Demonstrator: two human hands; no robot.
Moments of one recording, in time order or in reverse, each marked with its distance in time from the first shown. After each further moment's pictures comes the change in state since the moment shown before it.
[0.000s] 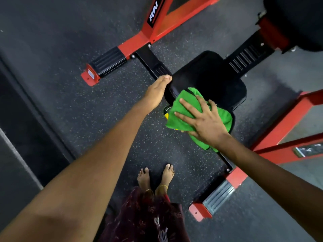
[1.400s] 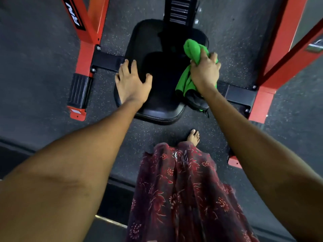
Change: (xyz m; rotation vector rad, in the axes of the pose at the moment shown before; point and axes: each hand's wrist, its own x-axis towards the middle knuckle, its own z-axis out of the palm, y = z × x) left_hand 0.071 0.032 0.090 1.245 0.090 0.232; right_hand -0.001 0.098 0.083 1.075 -0.019 1.497
